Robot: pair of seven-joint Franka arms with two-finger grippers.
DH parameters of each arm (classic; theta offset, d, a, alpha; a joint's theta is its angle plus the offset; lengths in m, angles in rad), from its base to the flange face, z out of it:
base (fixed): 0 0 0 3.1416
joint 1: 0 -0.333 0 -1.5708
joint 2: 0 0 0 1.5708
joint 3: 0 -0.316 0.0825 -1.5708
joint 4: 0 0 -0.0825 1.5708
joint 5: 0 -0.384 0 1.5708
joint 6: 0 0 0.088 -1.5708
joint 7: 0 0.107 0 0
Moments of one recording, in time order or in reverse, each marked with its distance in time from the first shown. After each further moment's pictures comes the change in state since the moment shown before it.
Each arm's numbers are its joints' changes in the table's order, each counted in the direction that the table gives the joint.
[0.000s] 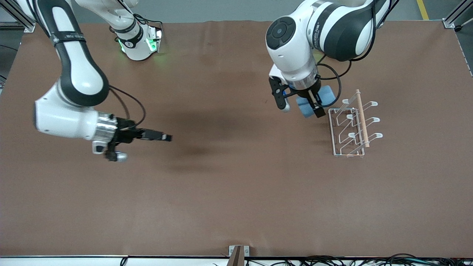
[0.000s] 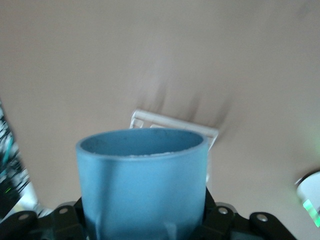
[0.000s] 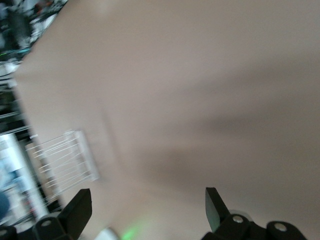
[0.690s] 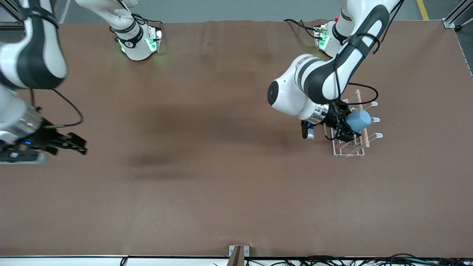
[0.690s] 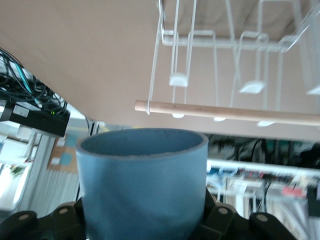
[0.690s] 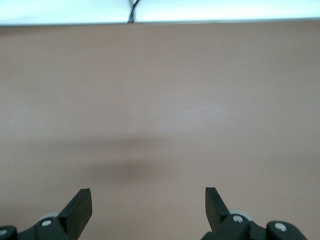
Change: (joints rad) left arm -0.008 -0.190 -0.069 -0.165 -0.530 0.135 0.081; right arm 0.005 0.092 0.177 0.247 0.709 0.116 -0.005
